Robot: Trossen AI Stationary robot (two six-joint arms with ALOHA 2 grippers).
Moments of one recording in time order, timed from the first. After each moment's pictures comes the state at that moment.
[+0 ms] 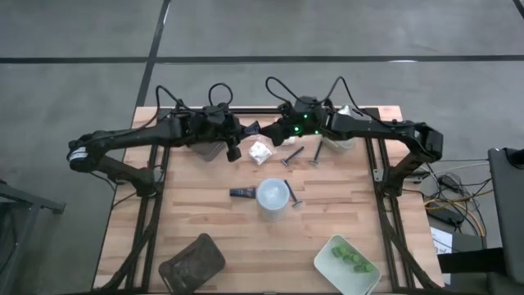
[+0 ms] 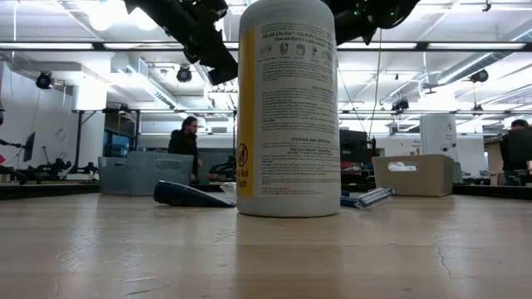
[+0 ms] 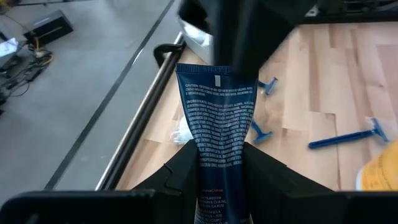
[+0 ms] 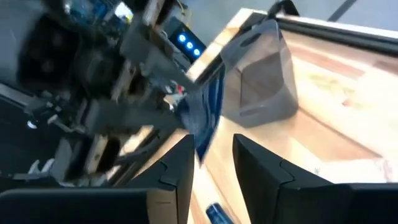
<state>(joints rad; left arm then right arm) 0.28 1.25 1.08 -0.32 -0.13 0.17 -0.34 1.59 1.21 0.04 -0.22 0.75</state>
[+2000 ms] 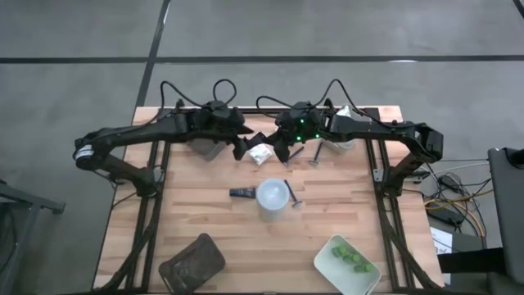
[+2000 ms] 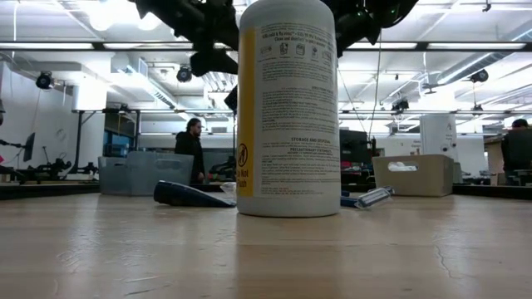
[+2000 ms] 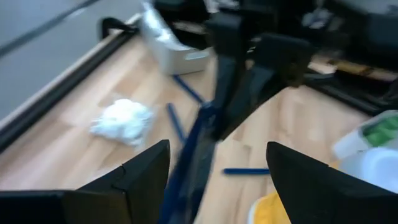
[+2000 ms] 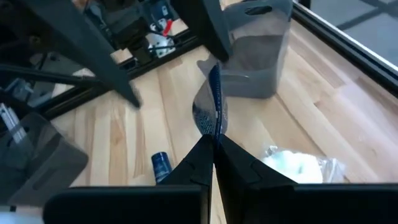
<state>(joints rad) 0.32 1.33 1.14 -0.31 0.13 -0.24 -0.32 1.59 1.20 -0.13 -0.25 0.30</state>
